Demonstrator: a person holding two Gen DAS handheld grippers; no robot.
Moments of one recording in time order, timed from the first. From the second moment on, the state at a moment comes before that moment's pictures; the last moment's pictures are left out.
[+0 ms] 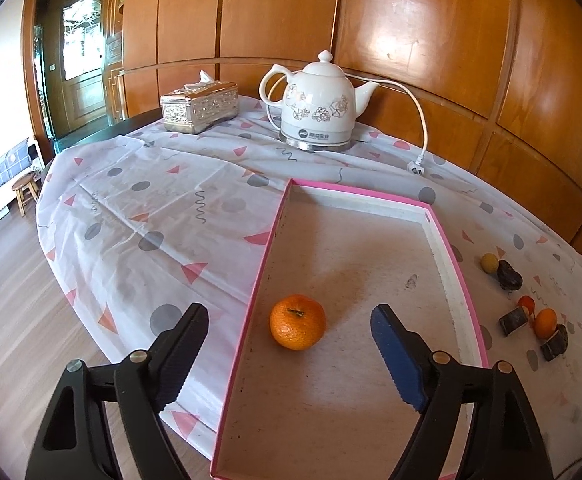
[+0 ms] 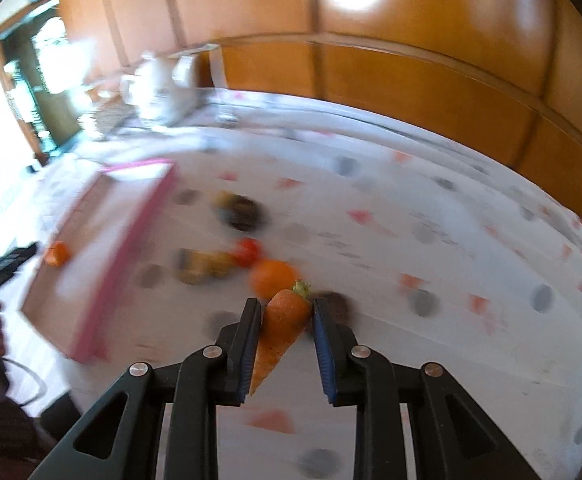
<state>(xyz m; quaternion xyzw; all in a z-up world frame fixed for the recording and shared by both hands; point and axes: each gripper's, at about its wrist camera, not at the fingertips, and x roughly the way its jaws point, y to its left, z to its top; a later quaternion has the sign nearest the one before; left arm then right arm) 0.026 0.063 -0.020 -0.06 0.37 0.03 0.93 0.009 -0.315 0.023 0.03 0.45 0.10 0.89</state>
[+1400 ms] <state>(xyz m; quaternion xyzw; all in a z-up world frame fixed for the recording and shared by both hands) 0.026 0.053 -0.021 -0.05 0.37 0.02 0.93 0.015 -0.308 0.008 -0.04 0.46 0.04 0.88</state>
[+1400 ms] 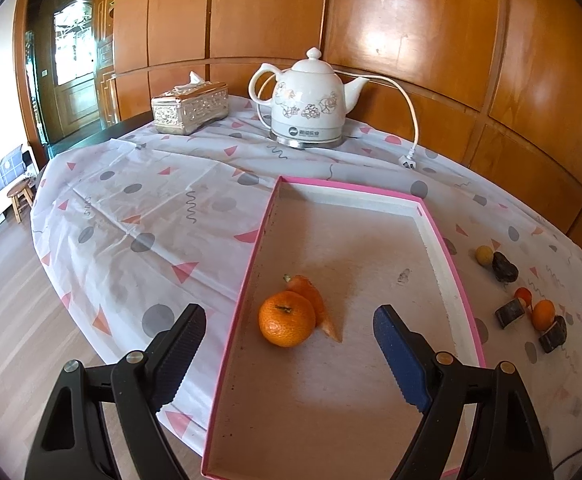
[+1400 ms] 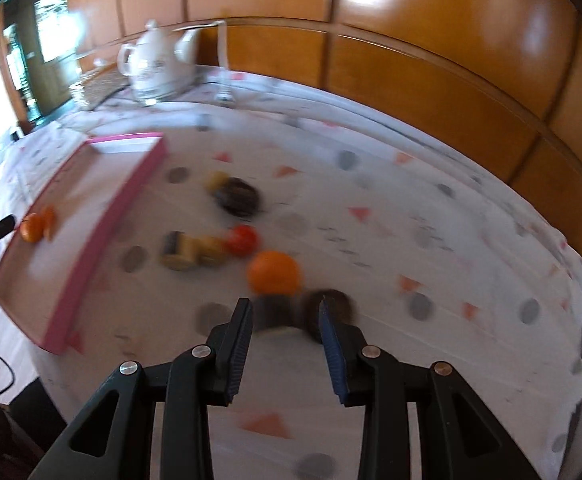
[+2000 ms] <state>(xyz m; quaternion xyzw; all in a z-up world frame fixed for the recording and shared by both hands) 0.036 0.005 -0.011 0.00 0.38 -0.06 0.92 0.010 -0.457 -0.025 0.05 0.52 -0.18 0.83</state>
